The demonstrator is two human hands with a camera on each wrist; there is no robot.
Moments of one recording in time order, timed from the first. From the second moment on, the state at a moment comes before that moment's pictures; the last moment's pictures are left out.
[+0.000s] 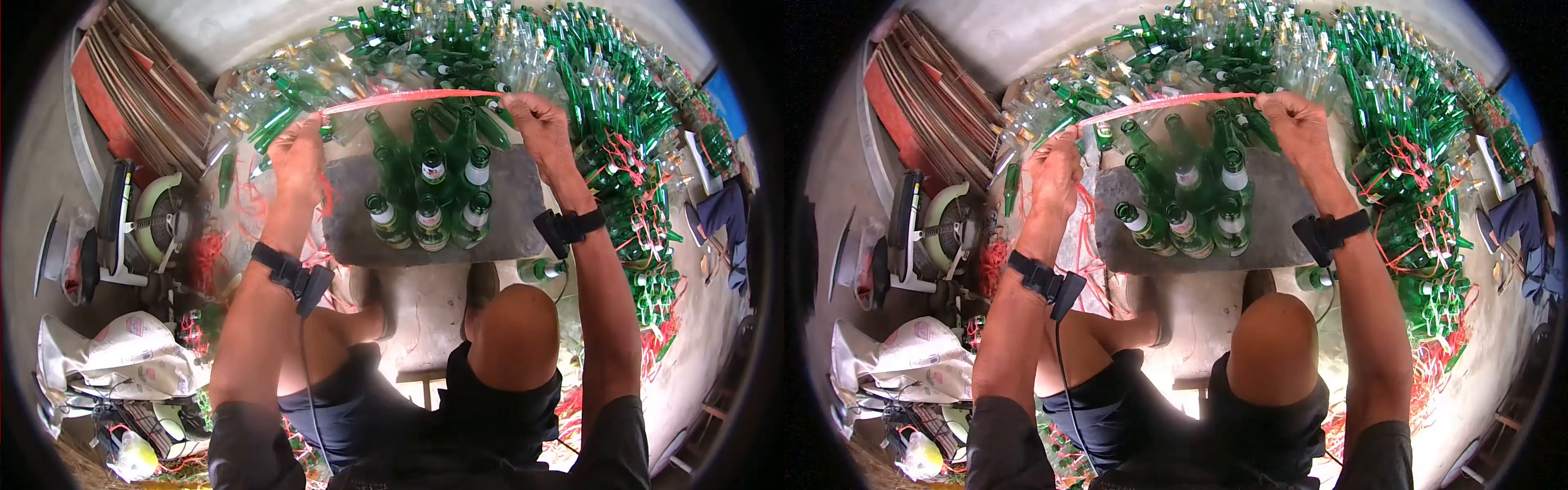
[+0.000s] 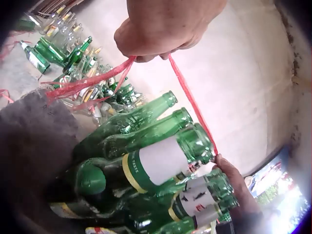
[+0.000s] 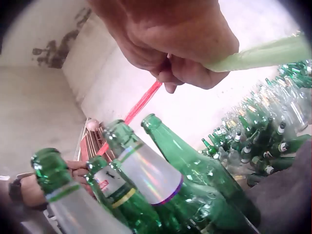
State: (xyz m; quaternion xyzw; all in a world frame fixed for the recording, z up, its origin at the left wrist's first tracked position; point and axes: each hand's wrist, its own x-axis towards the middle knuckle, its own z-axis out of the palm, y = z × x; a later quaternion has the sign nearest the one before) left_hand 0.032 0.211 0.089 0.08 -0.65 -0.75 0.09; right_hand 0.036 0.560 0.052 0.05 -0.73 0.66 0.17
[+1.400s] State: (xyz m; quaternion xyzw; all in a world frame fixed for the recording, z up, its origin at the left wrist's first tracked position) left_hand 0.038 0.178 -0.142 0.08 -0.71 -0.69 -0.09; right_hand 0.069 0.561 -0.152 -0.05 -0.83 0.55 0.04
